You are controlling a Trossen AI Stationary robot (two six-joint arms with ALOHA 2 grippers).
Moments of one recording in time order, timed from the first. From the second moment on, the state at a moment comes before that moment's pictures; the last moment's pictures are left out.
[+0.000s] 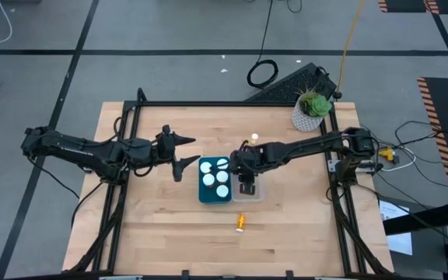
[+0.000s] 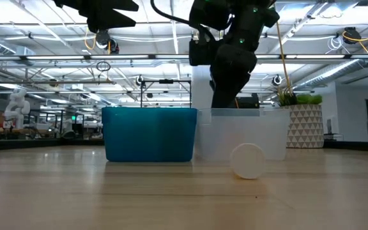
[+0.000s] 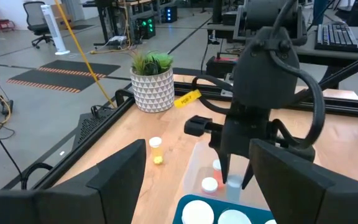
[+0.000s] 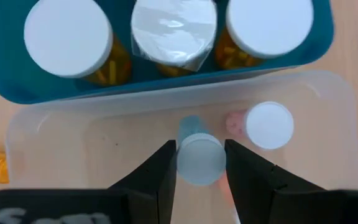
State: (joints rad) left arm -0.13 0.96 0.69 0.07 -0.41 -0.06; right arm 0.01 1.80 1.25 -0.62 0.02 0.11
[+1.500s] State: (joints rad) left arm -0.13 0.96 0.69 0.07 -0.41 -0.06; right arm -0.14 1.56 1.25 -0.60 0.18 0.03
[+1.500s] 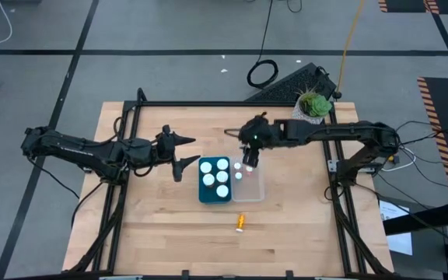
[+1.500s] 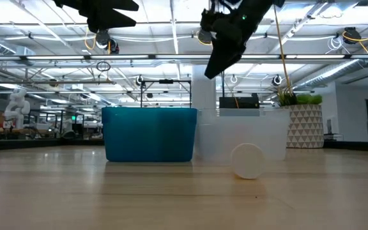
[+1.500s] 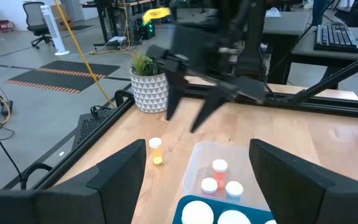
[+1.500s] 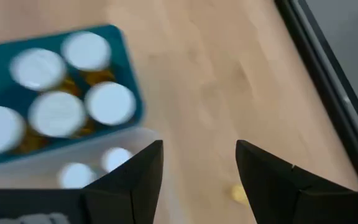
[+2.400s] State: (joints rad) left arm -0.13 0.96 0.69 0.07 -0.40 -0.05; right arm -0.42 1.56 1.03 -0.43 0.01 -0.09
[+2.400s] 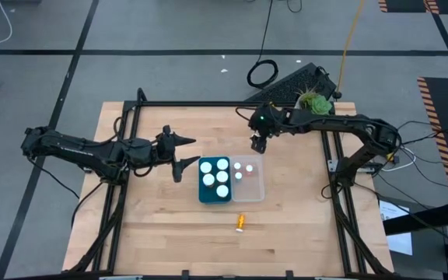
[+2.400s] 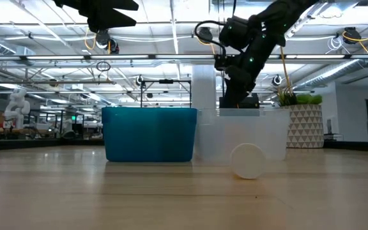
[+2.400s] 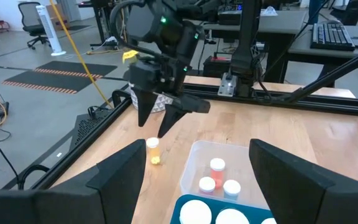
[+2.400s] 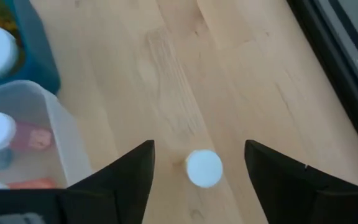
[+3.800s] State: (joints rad) left arm -0.13 0.96 0.69 0.08 -0.39 -0.04; right arm -0.45 1.67 1.03 -0.47 0.02 -0.06
